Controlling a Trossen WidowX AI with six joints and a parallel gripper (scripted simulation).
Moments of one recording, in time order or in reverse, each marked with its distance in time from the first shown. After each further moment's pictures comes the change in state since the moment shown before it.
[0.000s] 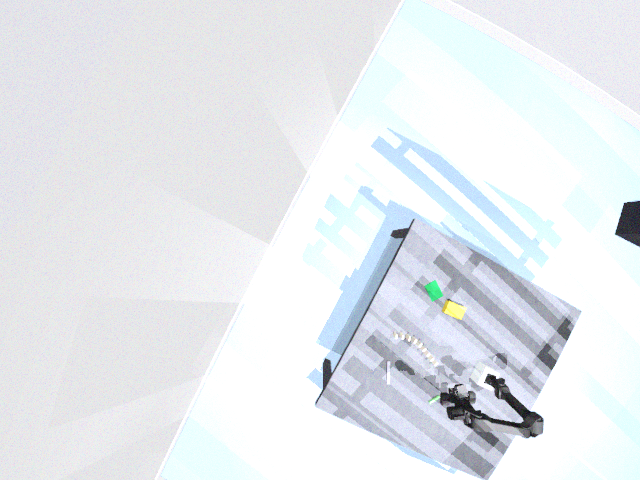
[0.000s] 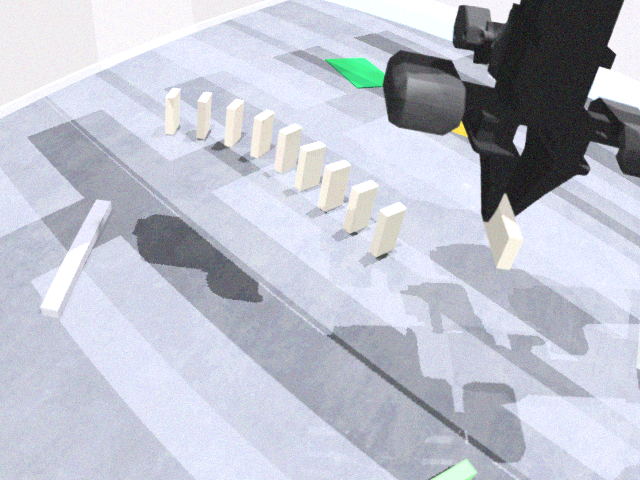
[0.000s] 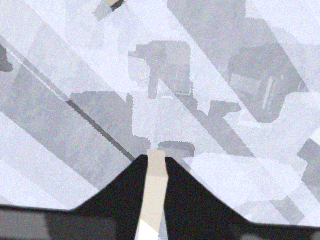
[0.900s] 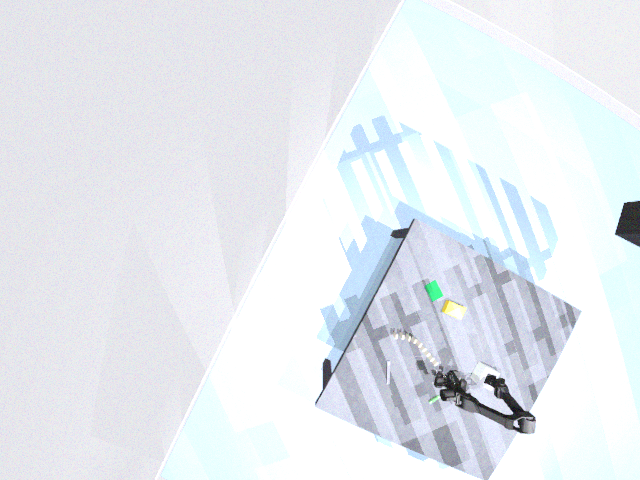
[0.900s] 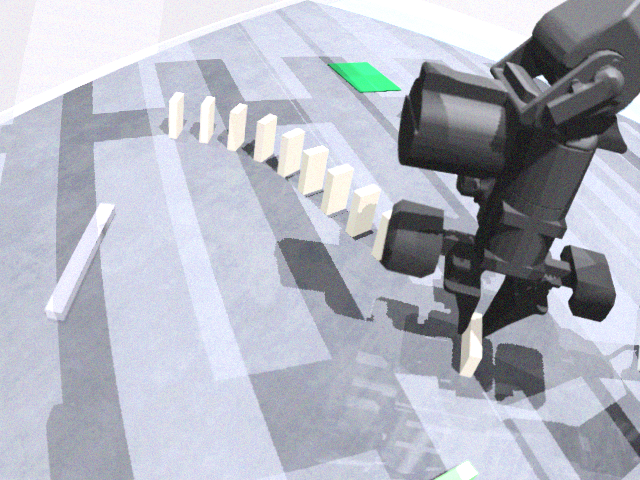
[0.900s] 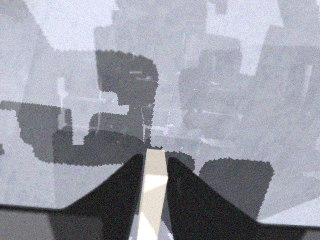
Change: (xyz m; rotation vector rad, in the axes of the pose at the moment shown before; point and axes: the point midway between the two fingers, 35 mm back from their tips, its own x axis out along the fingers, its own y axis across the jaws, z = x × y) arm 0.124 -0.025 0.006 0.177 0.000 0.000
